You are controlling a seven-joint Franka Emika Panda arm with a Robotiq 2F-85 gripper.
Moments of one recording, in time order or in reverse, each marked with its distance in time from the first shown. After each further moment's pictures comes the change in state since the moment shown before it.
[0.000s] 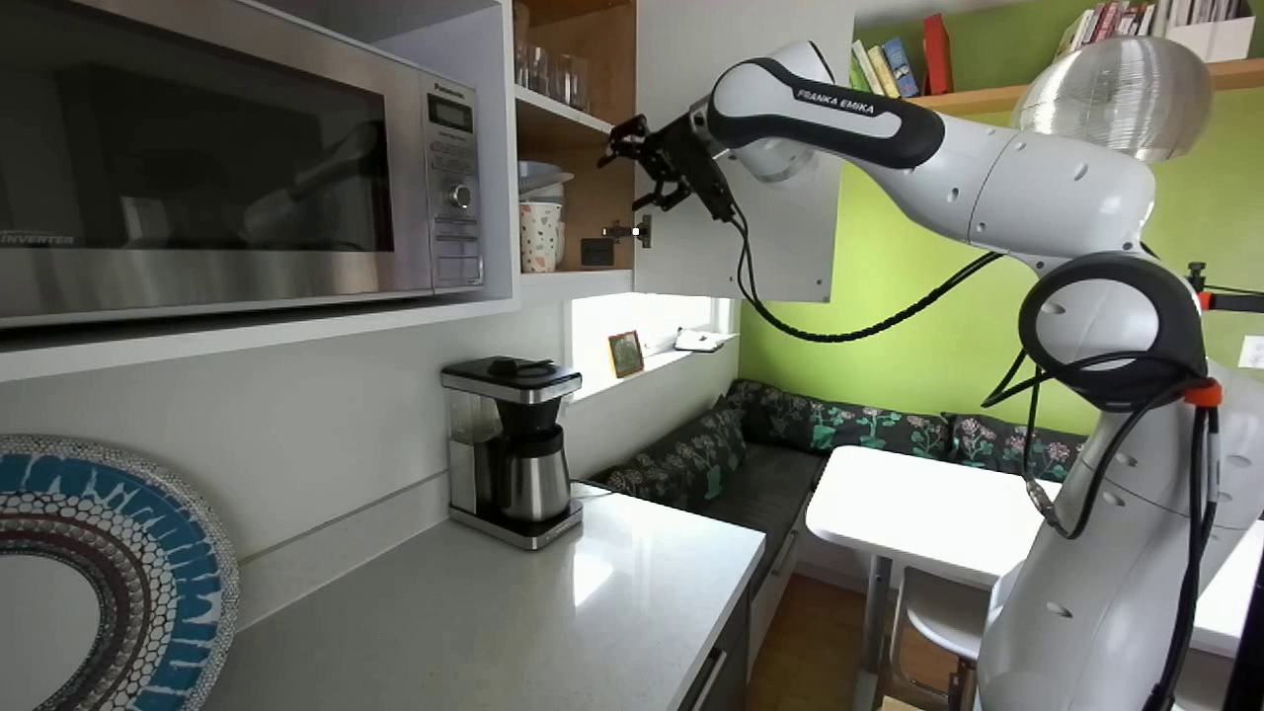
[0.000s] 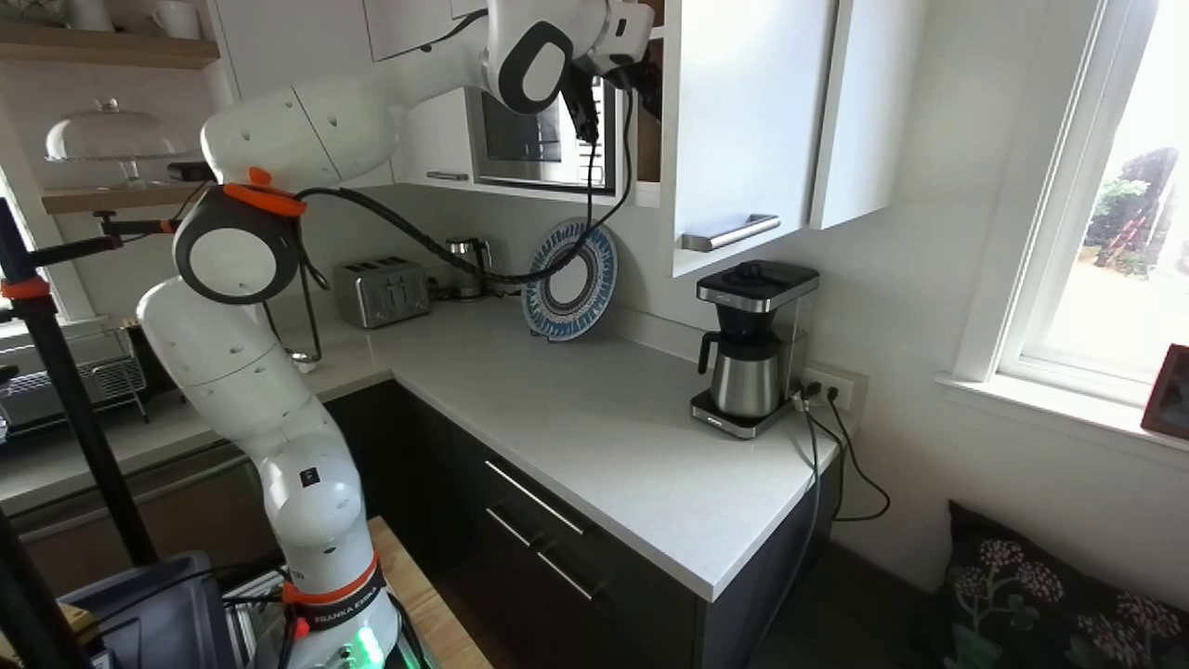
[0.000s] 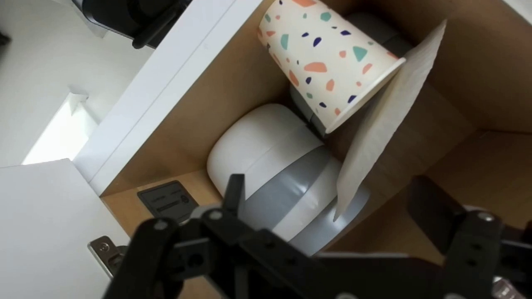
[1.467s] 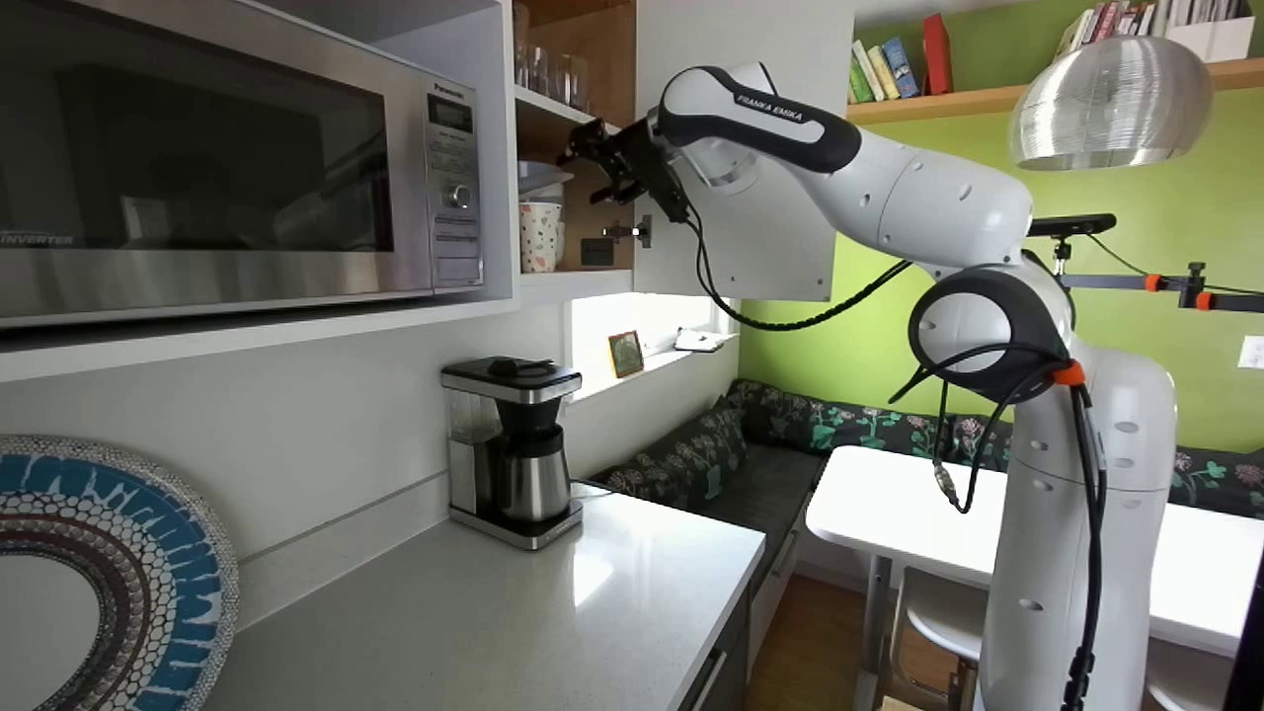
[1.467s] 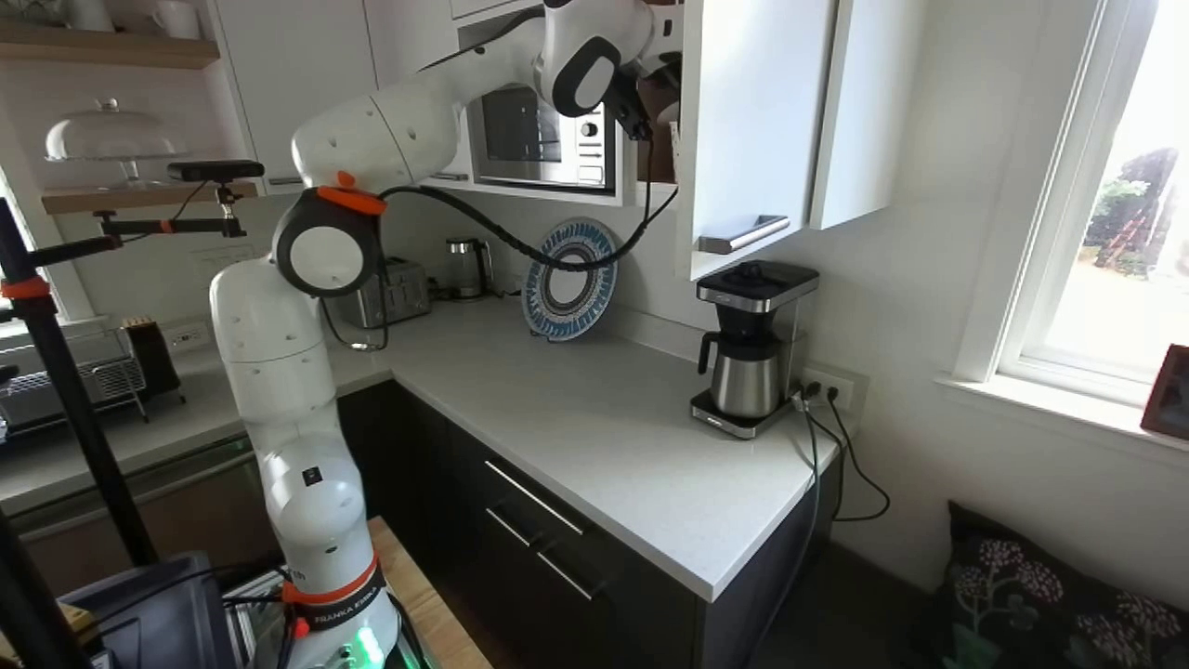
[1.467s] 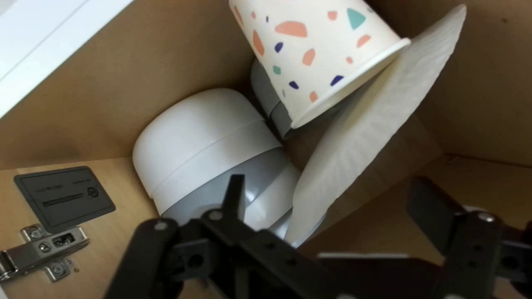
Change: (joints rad) arm 0.028 0.255 -0.032 0.279 0.164 -0.001 -0.265
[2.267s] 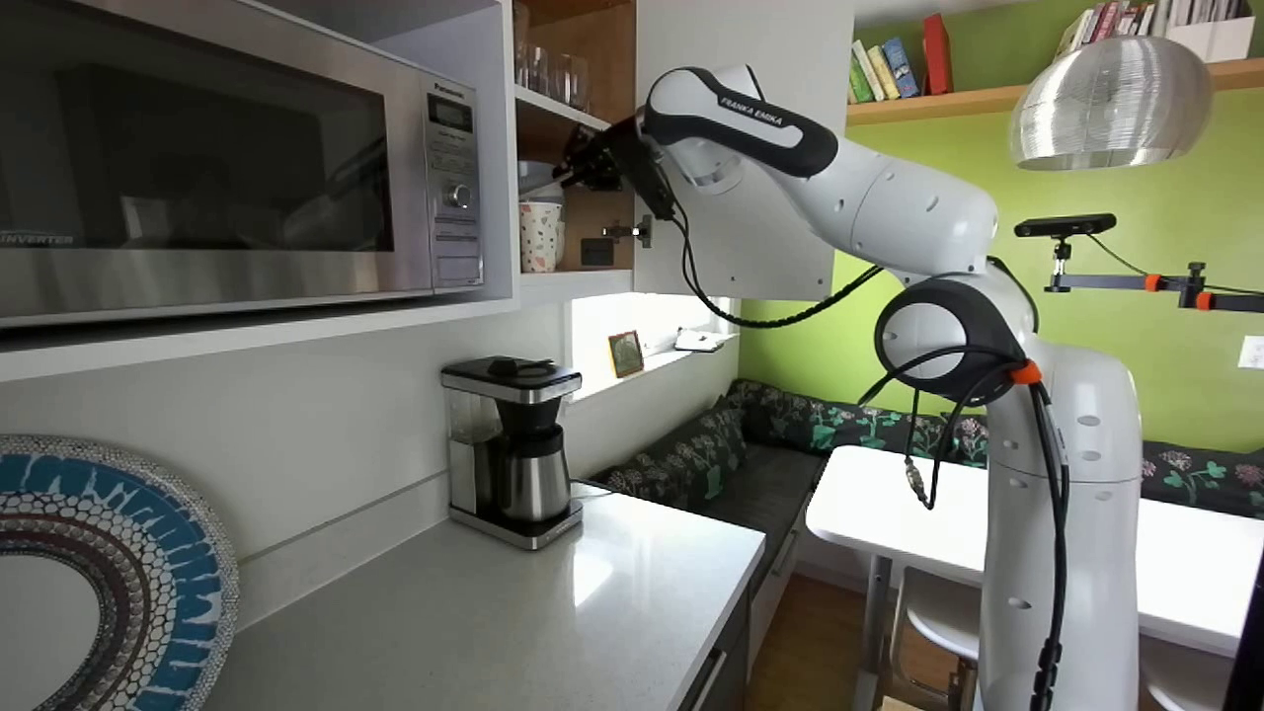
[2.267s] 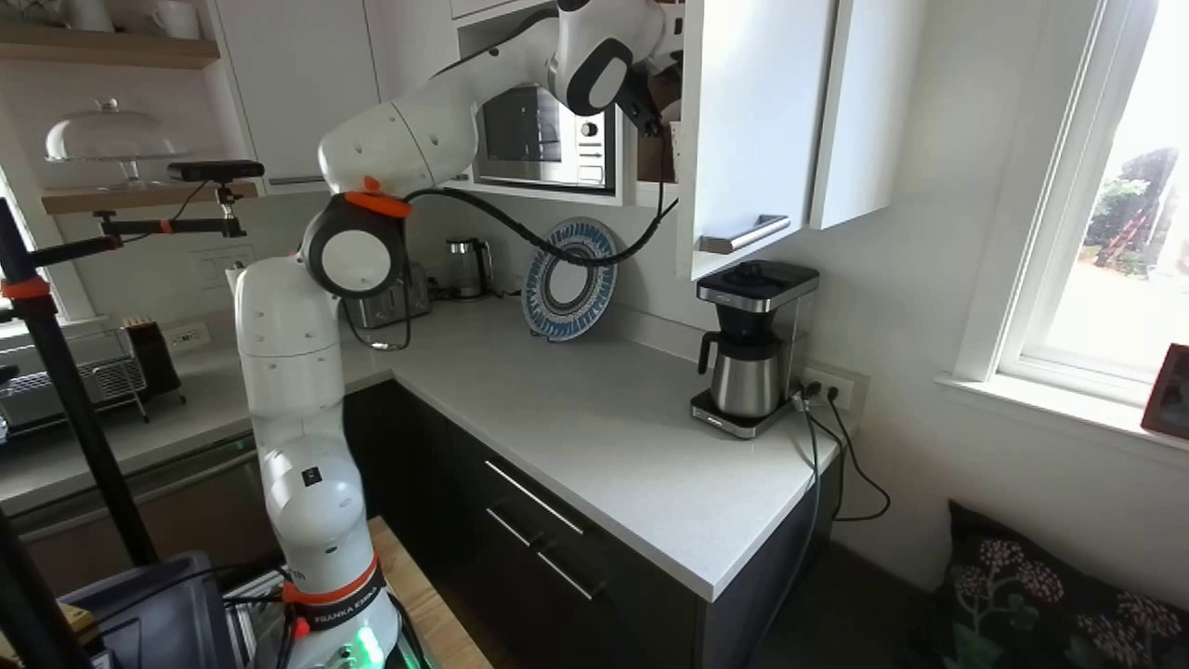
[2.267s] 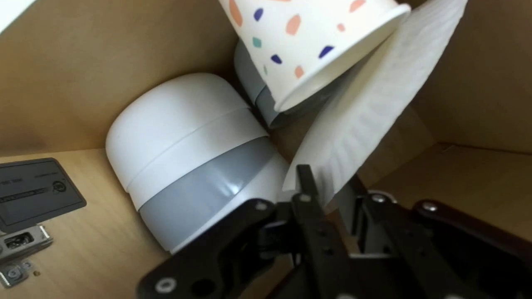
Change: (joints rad) arm -0.008 0.090 0.000 0.120 0.043 0.000 -0.013
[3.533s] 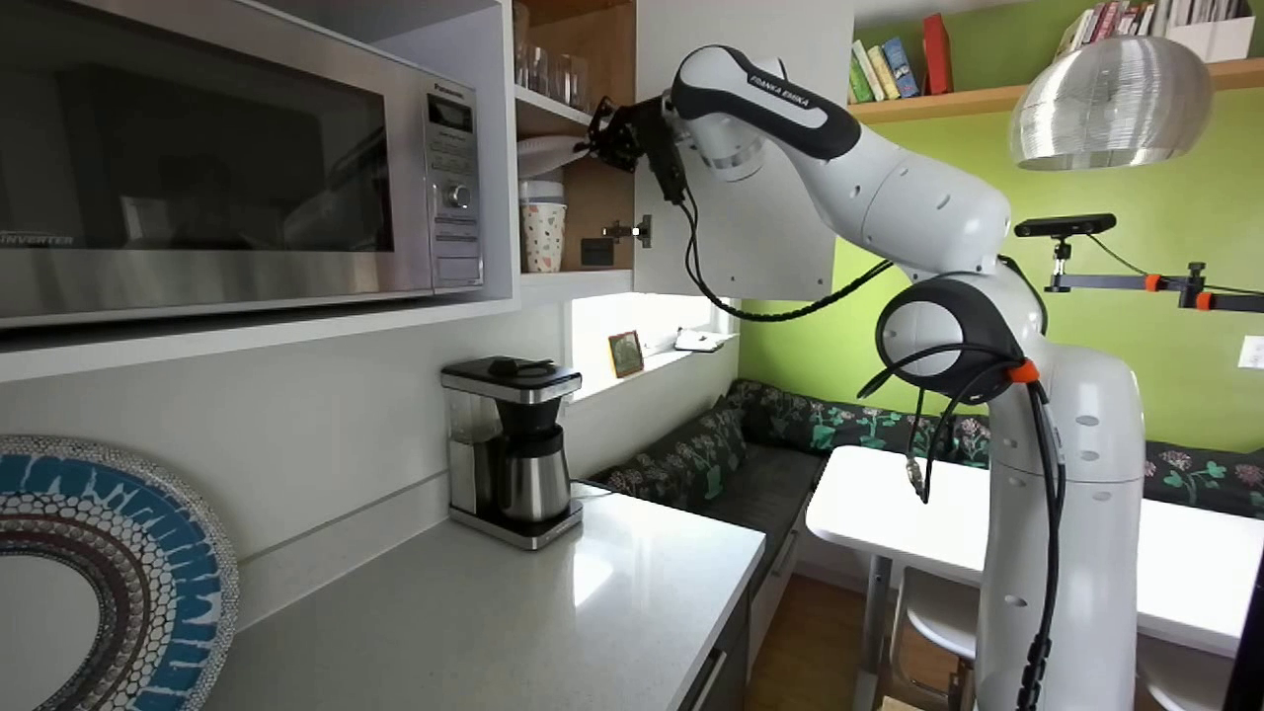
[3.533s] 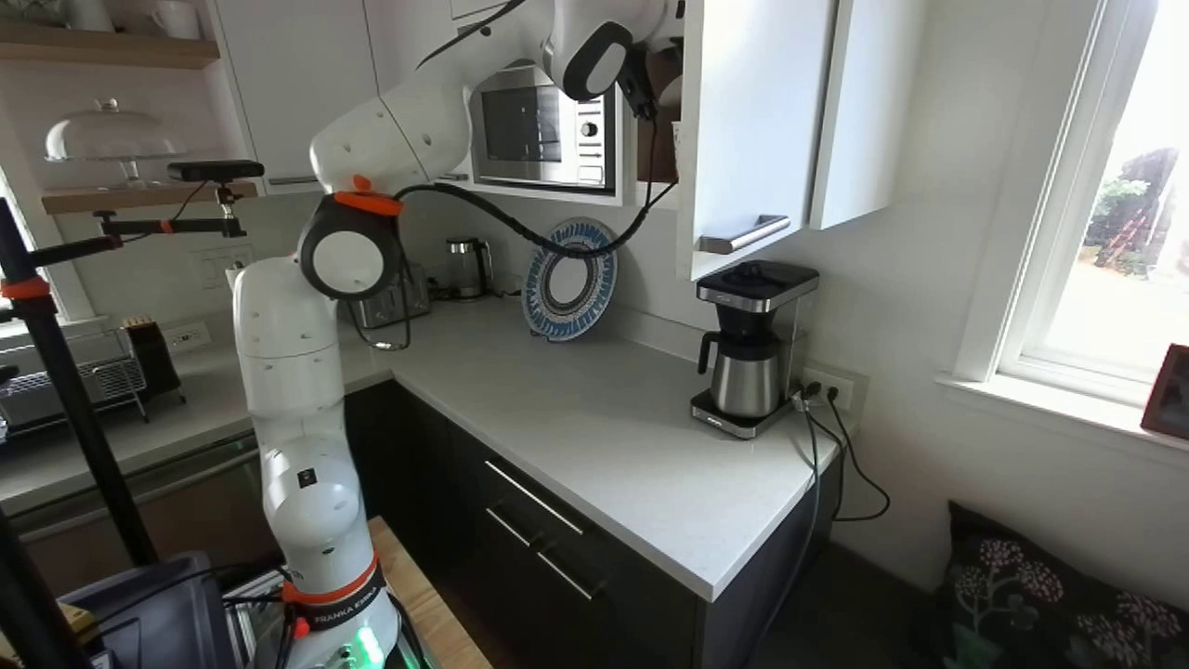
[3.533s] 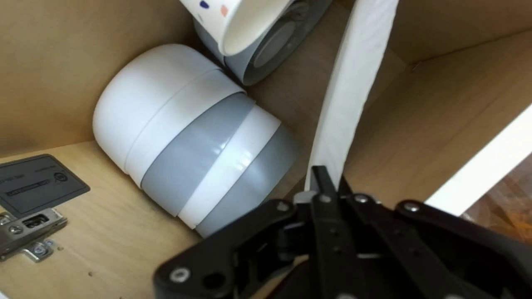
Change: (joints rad) arm -0.053 -0.009 -0.009 0.051 0.142 0.002 0.123
